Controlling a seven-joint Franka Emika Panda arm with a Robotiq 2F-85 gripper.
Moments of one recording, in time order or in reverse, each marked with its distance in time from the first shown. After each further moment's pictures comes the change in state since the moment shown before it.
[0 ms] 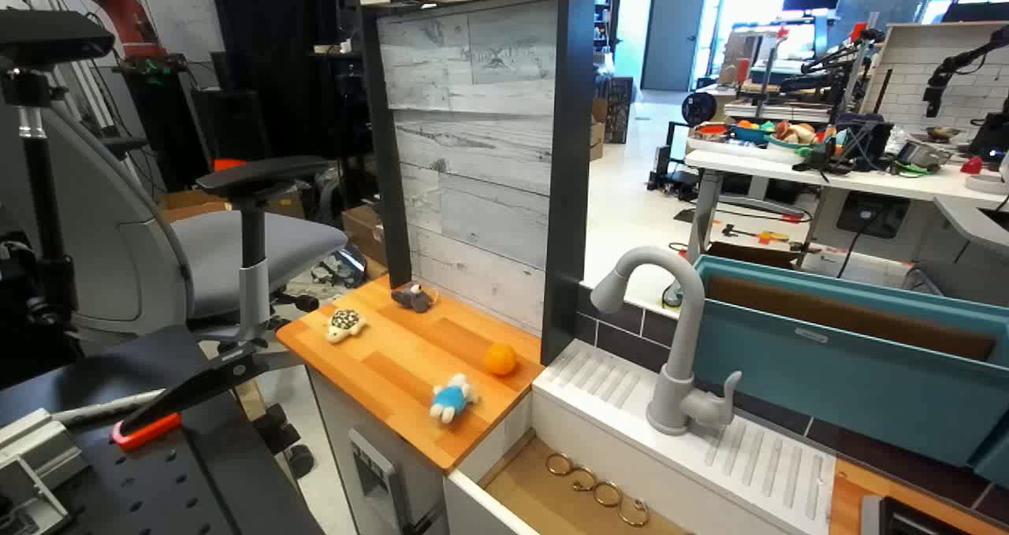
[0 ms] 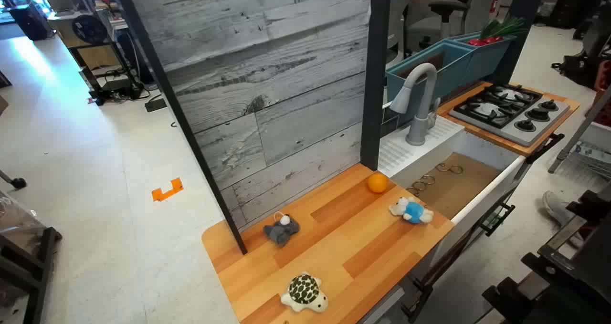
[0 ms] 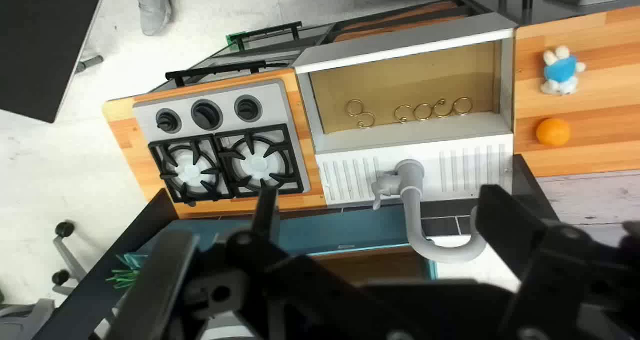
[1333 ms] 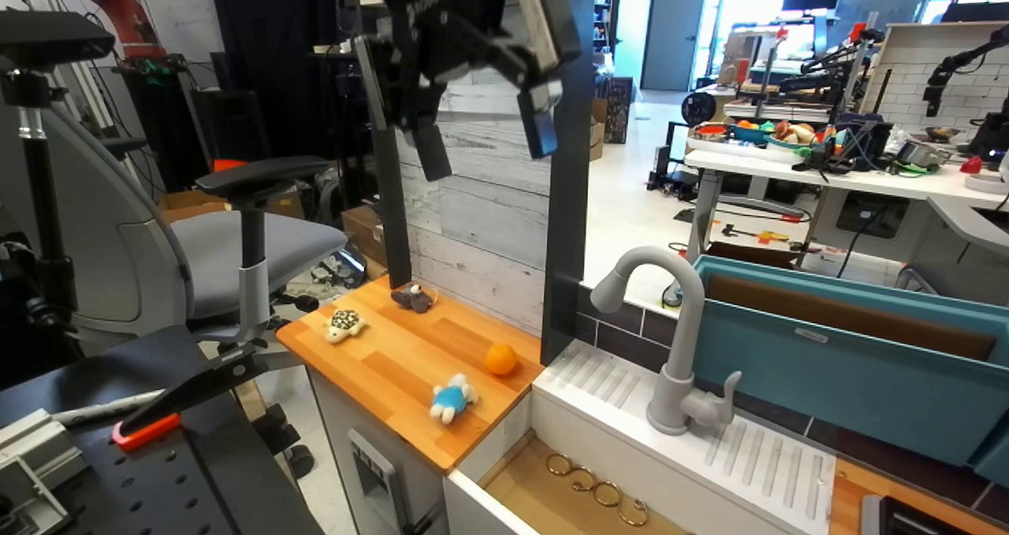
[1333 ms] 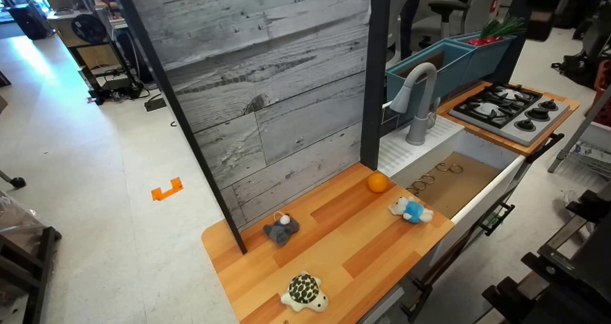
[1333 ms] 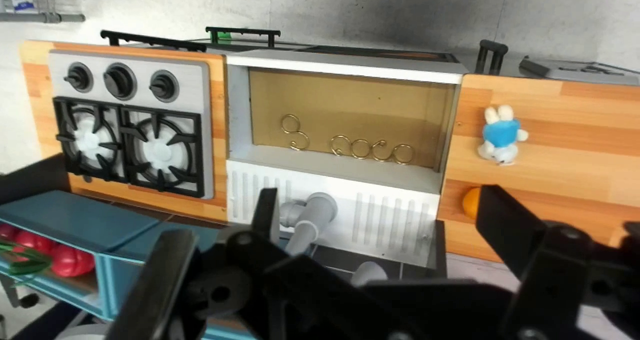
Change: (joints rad) arm 0.153 0.363 0.147 0.138 -0.196 0.020 0.205
